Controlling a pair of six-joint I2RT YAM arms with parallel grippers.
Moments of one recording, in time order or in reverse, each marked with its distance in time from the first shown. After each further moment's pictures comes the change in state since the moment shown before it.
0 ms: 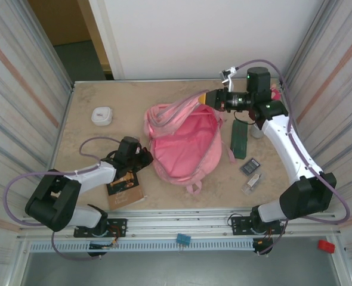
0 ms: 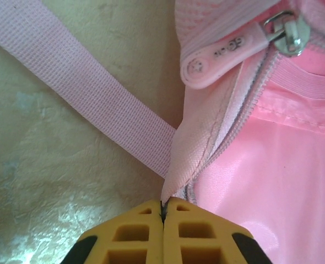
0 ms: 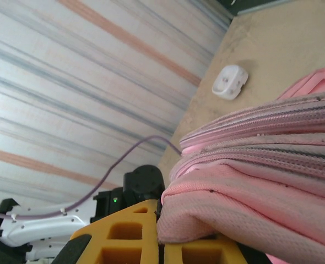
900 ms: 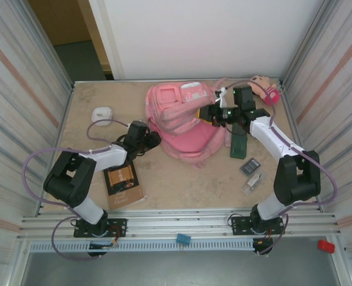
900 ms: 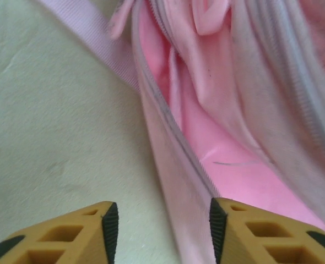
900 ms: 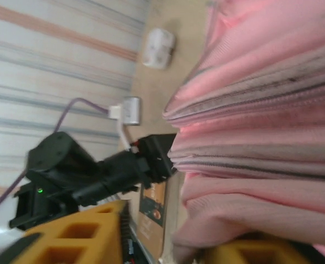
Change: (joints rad) left arm 0.003 0.225 0.249 0.019 -0.151 0.095; right arm 0.018 0.126 -0.255 0.073 0.124 -0.023
